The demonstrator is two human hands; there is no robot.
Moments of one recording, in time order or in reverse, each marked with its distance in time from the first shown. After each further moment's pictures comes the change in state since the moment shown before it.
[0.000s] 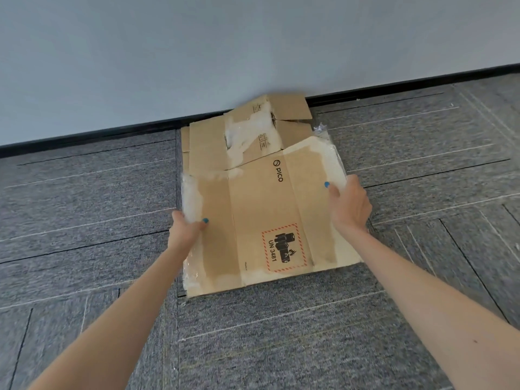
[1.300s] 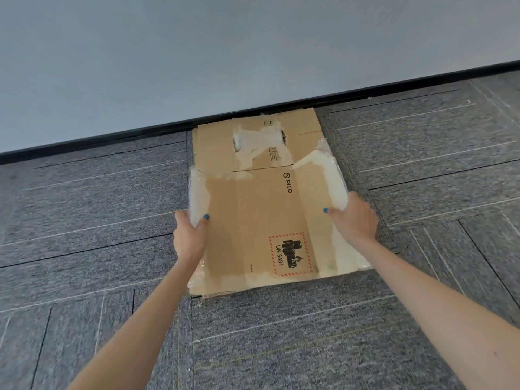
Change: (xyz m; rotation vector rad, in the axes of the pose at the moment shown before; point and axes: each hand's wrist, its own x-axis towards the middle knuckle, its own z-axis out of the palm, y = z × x) left_hand -0.011 -0.006 -0.004 0.161 0.245 0.163; right_hand -0.012 0.014 0.022 -0.083 -0.215 -0.037
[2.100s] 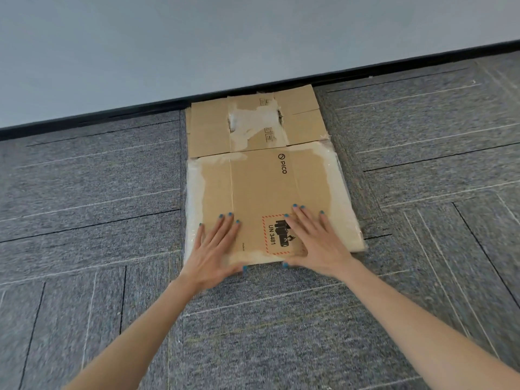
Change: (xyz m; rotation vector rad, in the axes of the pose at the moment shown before) left_hand -0.053 -0.075 0.029 0.726 -0.424 0.919; right_hand -0.061 0.042 0.056 -0.400 -0.474 -0.773
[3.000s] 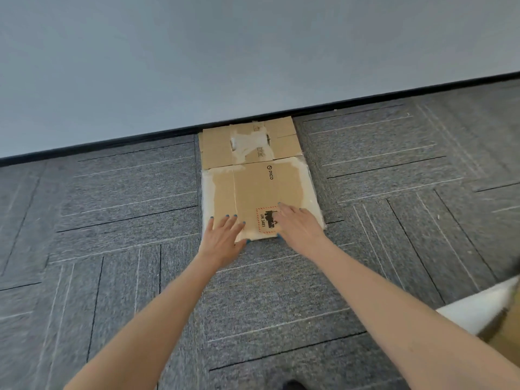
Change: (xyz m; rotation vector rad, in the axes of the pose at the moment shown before) left_hand -0.078 0.116 -0.156 0.166 -0.167 -0.162; right_hand -0.121 -0.098 -0.153 -0.109 0.139 0.021
